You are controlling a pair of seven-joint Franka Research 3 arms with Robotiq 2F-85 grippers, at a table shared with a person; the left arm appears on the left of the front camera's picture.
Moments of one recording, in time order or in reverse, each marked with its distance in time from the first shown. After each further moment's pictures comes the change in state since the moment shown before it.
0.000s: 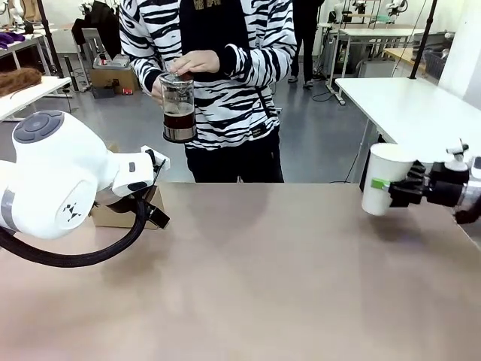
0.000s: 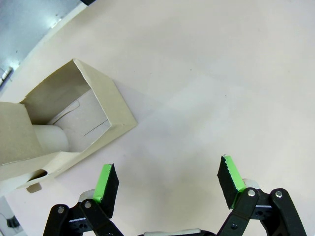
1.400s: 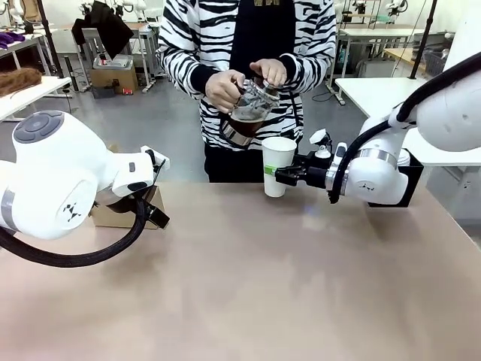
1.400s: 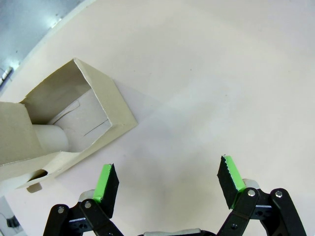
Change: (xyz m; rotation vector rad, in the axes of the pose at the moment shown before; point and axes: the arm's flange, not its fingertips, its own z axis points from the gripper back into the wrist) left arm 0.000 0.000 0.000 0.001 0.001 0.001; right arm -0.043 -0.021 -0.270 0.011 -0.005 -0.002
